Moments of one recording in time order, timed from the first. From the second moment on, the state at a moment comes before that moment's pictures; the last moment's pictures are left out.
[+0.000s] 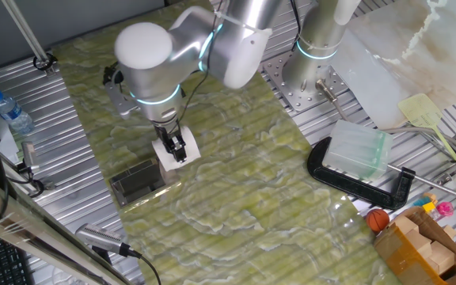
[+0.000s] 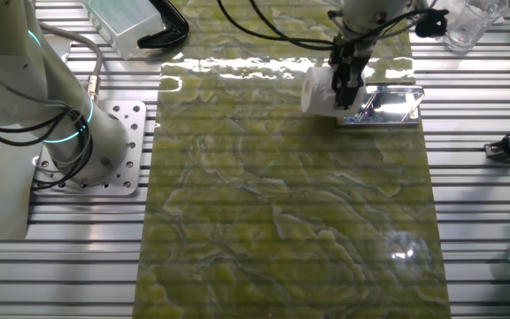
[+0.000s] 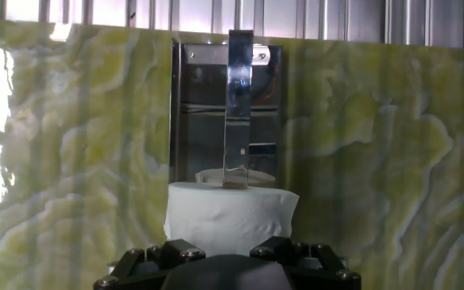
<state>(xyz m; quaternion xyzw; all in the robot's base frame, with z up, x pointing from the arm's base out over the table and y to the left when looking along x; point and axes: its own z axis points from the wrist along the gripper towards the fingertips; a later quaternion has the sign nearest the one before) 0.530 0.088 0.085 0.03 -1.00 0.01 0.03</state>
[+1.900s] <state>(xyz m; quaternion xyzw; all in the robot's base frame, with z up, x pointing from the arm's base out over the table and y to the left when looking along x) 0.519 0.082 0.086 0.06 -1.00 0.01 0.03</state>
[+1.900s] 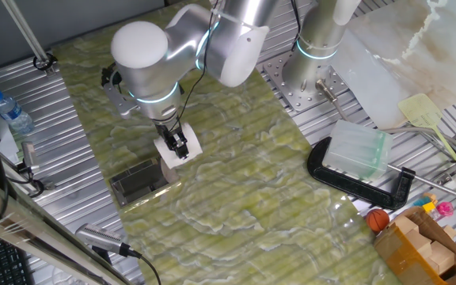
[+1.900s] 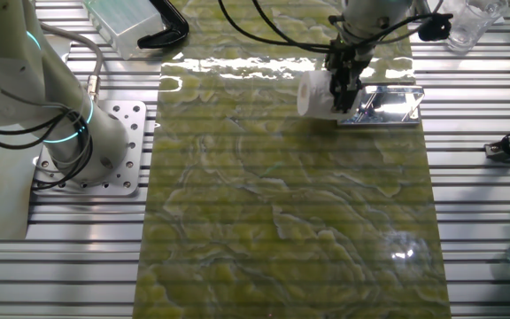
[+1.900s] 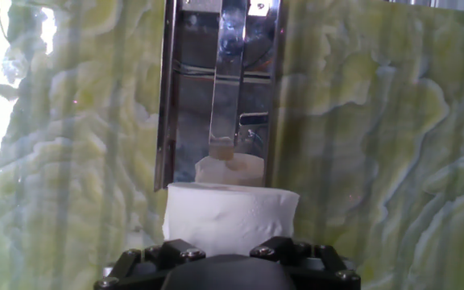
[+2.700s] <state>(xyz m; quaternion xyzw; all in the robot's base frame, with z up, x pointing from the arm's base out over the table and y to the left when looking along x) 0.519 0.082 0.087 0.07 -1.00 0.01 0.03</state>
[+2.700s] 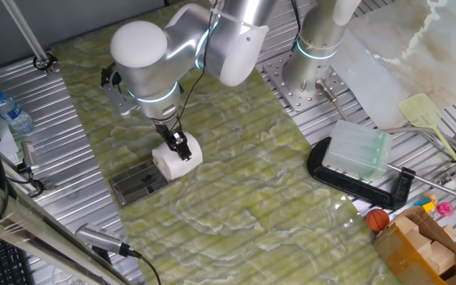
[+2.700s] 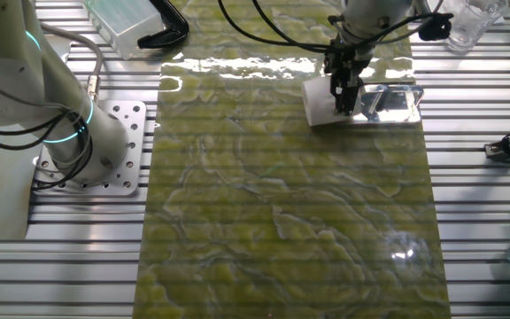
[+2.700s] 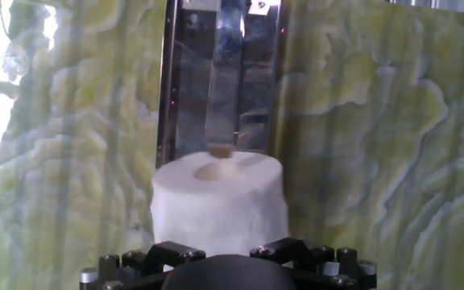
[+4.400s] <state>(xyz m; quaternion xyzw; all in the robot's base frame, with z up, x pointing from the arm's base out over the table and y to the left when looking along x) 0.539 0.036 0.159 0.06 -1.00 0.00 0.01</state>
